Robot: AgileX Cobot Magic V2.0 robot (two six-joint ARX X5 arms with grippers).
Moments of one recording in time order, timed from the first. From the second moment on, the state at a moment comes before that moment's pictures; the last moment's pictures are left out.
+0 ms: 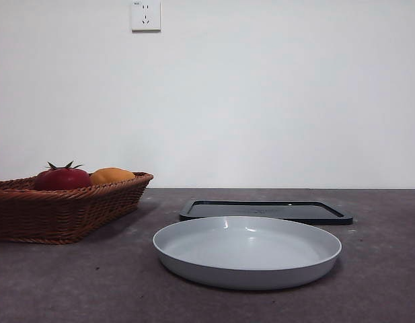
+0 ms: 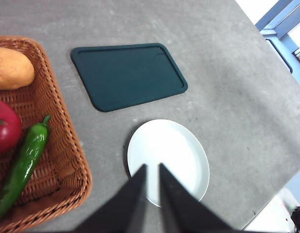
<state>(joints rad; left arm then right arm) -0.14 1.03 1.22 -0.86 0.59 -0.06 0.25 0.88 1.08 -0.74 -0.34 0.10</state>
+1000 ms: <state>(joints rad) -0.14 1.15 1.22 -0.87 0.33 -0.07 0.25 0.88 1.08 -0.74 -0.26 0.10</state>
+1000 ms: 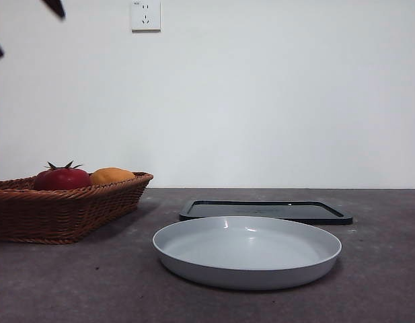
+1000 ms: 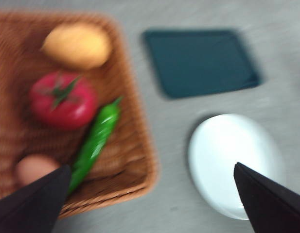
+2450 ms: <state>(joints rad) -0.14 2.03 1.60 -0.79 0.09 0.01 0.25 0.88 1.08 -0.74 -0.26 0.10</state>
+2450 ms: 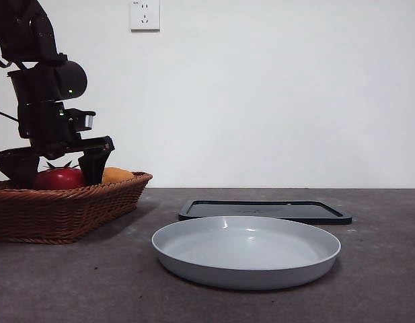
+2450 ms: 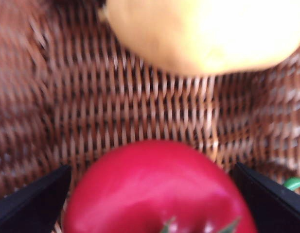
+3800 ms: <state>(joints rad) -0.78 2.00 1.91 -1.20 0.08 -0.04 0.25 0.88 1.08 -0.74 -0.26 0.10</state>
